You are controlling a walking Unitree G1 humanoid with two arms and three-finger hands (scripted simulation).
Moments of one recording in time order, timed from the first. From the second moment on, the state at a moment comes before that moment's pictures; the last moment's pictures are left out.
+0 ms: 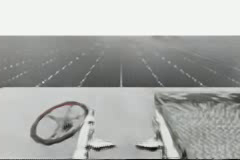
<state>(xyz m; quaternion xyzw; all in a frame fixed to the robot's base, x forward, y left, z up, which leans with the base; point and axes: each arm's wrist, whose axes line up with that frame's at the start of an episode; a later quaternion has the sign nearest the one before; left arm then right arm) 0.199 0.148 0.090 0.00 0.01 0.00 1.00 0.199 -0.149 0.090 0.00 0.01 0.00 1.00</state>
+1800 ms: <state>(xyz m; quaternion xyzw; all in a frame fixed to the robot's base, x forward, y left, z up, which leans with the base) 0.210 0.178 0.198 -0.52 -0.04 -0.05 0.85 0.259 0.076 0.050 -0.13 -0.27 0.11 0.95</state>
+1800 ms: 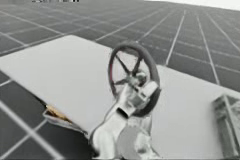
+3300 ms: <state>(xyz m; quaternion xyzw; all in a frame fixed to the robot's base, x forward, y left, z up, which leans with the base) 0.223 0.170 0.176 -0.40 0.09 -0.07 0.91 0.341 -0.230 0.077 0.40 0.00 -0.42 0.82</state>
